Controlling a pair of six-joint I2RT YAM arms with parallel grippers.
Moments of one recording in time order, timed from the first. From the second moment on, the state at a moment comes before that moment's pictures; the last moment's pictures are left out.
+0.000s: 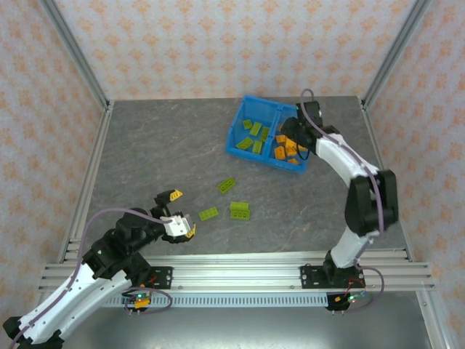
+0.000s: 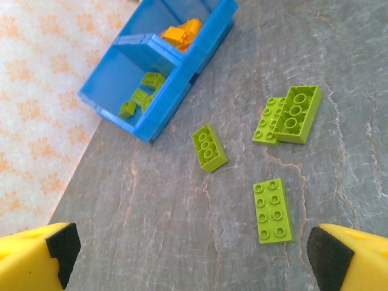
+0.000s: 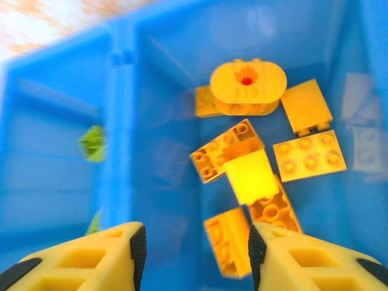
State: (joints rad) left arm -0.67 0.26 0.38 -0.52 0.02 0.73; right arm 0.24 1.66 1.30 -0.40 0.03 0.69
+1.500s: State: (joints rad) left arm -0.67 1.91 1.24 -0.50 -0.03 -0.18; right arm 0.35 0.94 0.74 -0.38 -0.56 0.67
